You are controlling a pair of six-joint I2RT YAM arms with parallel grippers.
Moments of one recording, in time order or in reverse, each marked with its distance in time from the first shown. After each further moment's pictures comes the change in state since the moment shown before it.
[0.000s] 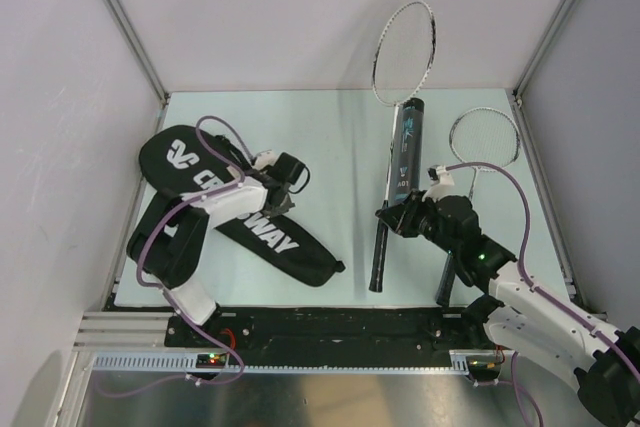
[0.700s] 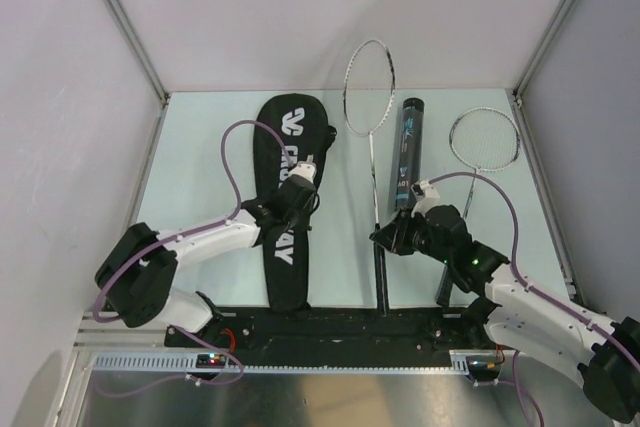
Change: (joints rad) left arm -0.220 -0.267 -0.190 0.262 0.156 0.423; right arm 0.069 0.020 -0.047 -0.059 -0.051 -0.005
